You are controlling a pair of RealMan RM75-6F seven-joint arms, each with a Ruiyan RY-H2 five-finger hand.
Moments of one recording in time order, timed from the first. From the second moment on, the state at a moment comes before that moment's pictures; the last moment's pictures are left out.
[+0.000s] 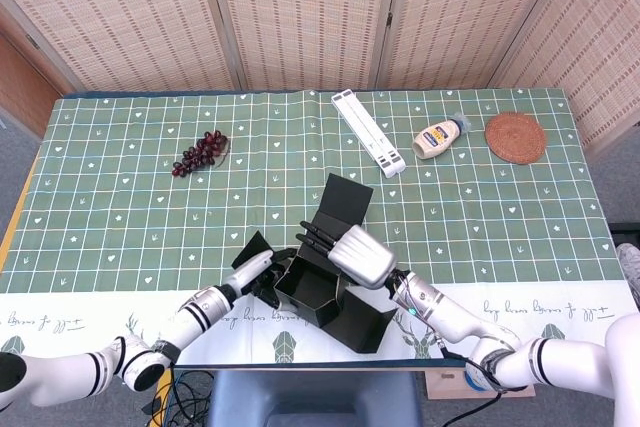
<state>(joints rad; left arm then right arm) -0.82 -1.62 -0.08 -1.36 1.41 0.76 -0.83 0.84 -1.45 0.06 -1.56 -1.52 0.98 -0.29</state>
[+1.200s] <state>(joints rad) -0.77 -1.36 -0.18 -1.45 1.35 0.64 -1.19 0.62 -1.37 0.03 -1.50 -1.71 1.34 -0.01</state>
